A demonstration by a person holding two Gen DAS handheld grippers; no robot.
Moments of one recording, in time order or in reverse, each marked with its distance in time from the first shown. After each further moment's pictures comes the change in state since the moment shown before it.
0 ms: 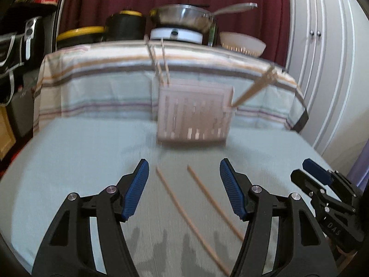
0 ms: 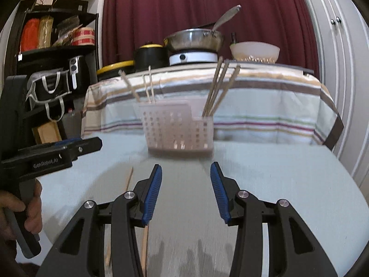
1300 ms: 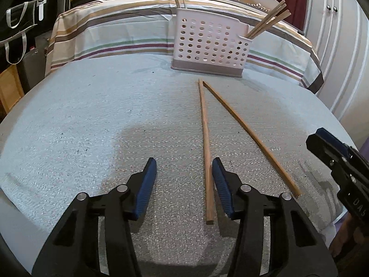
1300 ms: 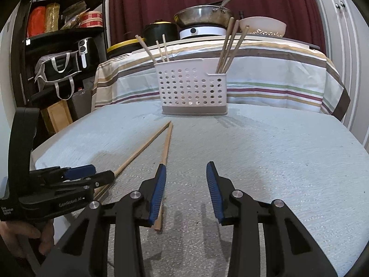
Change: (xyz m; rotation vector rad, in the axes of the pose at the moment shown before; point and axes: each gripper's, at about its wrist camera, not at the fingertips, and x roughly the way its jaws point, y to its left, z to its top) left arm 0.005 0.003 -0.093 -0.050 0.201 0.086; right arm -0.008 0.017 -0.058 -0.003 0.109 0.062
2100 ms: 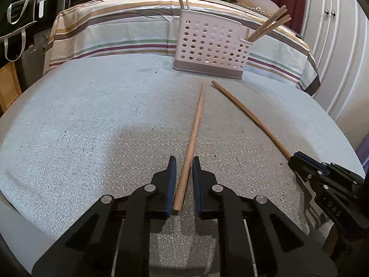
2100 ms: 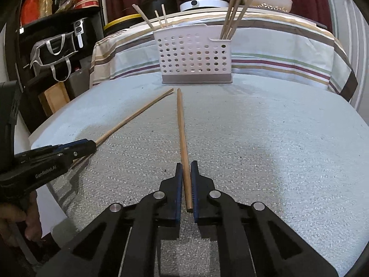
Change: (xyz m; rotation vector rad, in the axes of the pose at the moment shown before) left arm -0.004 0.012 -0.005 -0.003 -0.016 -0.035; right arm 0.022 -0.002 -0.019 0.020 0.149 0.007
